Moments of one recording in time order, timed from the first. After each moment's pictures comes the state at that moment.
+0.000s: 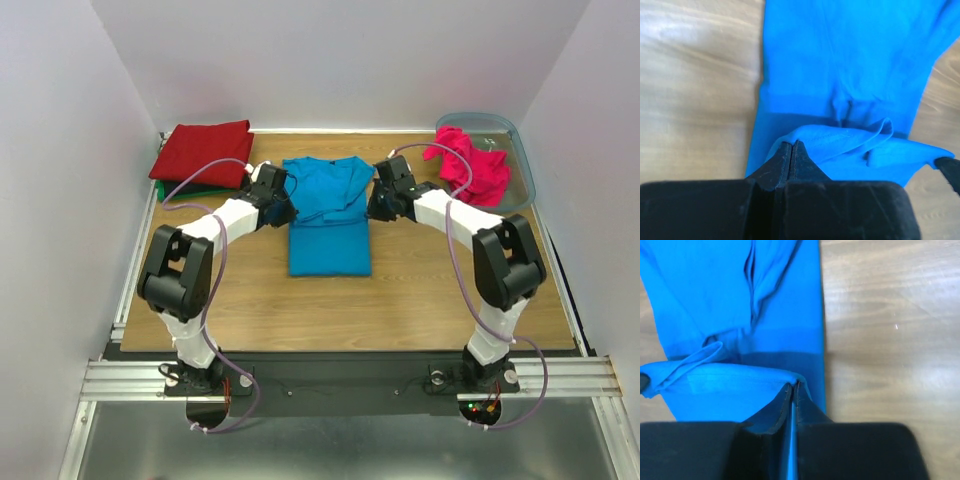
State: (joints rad) left arm -0.41 1.74 1.16 -0.25 -0.07 -0.78; right arm 0.46 1.82 1.31 -0.35 0.07 0.66
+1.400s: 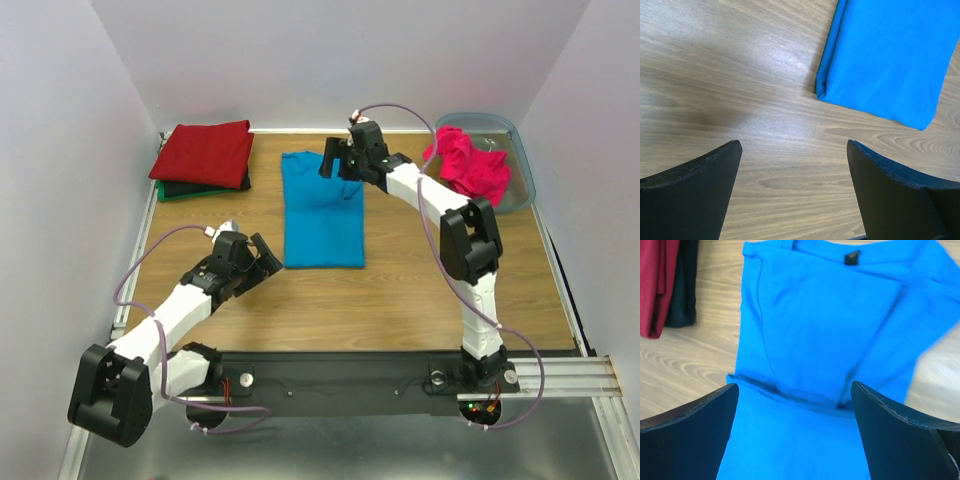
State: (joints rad) left arm -0.38 1.01 0.50 -0.30 -0.02 -0.86; right arm 0.50 2.18 1.85 -0.26 -0.05 0.47
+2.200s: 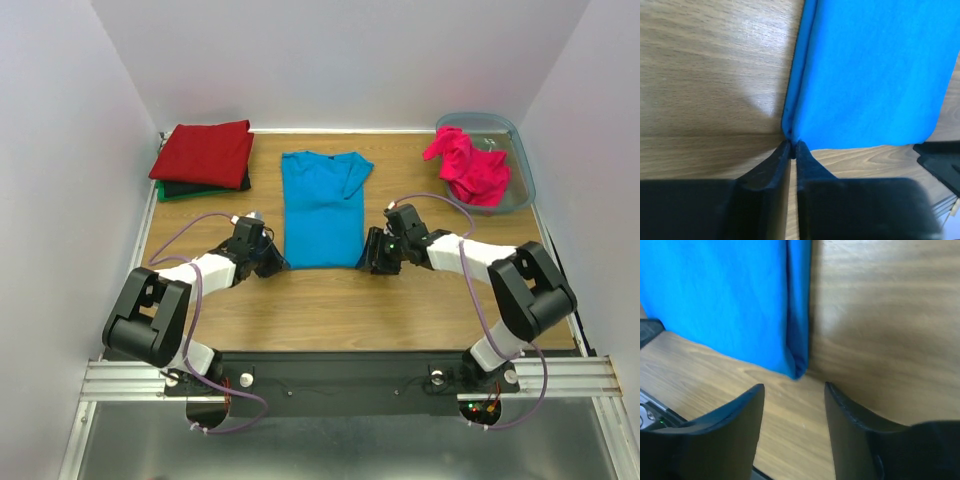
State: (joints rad) left arm -0.38 1.44 0.59 0.00 0.15 -0.82; right arm 0.51 1.60 0.82 -0.17 -0.27 0.70
